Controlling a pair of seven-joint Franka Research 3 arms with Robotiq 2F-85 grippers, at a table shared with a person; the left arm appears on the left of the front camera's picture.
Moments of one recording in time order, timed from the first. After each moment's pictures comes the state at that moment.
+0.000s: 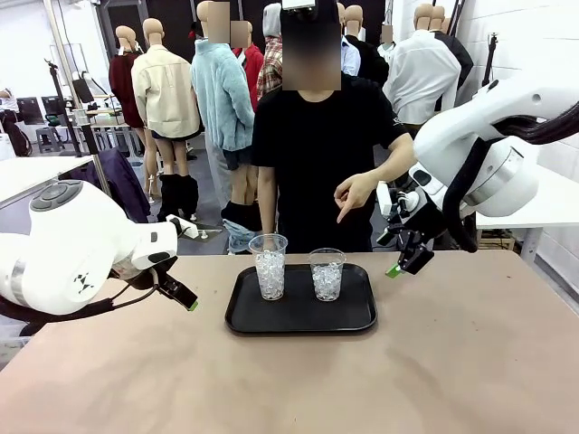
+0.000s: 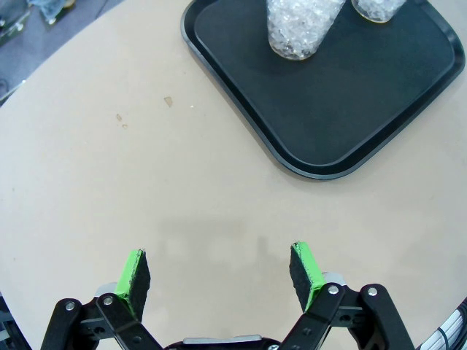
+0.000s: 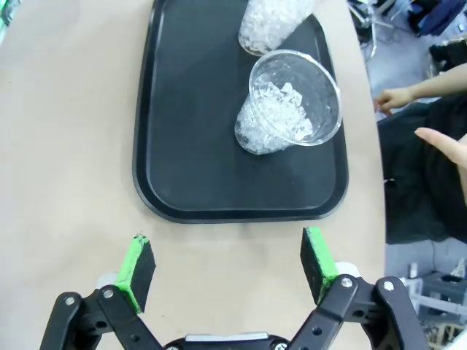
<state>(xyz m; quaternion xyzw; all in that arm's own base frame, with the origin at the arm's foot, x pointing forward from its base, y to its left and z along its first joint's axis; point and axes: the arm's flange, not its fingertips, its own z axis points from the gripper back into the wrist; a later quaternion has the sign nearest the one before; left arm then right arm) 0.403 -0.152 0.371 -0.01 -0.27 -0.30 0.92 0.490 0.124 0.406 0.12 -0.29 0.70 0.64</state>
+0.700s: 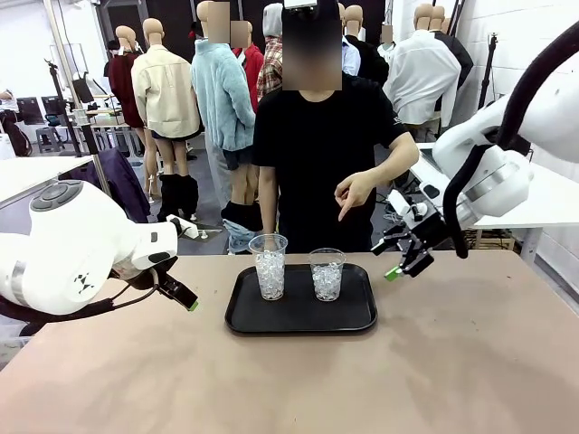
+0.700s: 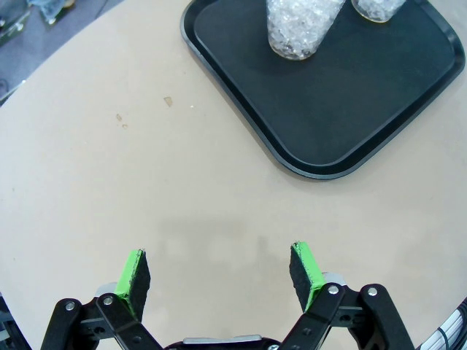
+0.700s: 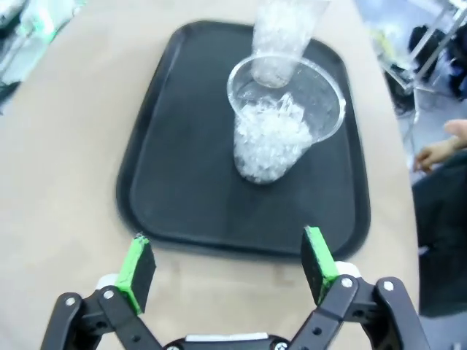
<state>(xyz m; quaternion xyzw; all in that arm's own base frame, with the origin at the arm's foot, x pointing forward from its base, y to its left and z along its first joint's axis) 0.403 -0.153 0.371 -0.01 -0.27 -0.30 0.92 0.577 0.097 0.329 0.30 -0.32 0.69 0.57</state>
